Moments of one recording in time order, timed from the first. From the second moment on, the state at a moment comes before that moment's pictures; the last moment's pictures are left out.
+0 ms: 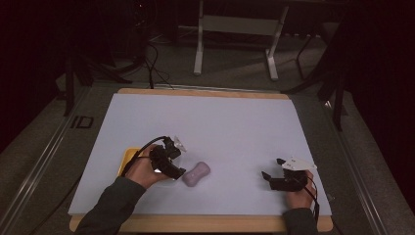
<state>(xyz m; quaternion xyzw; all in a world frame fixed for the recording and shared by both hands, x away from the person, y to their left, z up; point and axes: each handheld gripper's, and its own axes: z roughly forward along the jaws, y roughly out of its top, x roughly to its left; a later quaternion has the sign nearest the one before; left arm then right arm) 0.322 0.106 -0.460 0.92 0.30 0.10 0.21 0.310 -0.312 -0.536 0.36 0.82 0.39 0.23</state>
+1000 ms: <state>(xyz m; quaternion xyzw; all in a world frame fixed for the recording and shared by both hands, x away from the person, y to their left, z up) 0.328 0.076 -0.466 0.93 0.29 0.08 0.20 0.310 -0.312 -0.536 0.36 0.82 0.39 0.22</state>
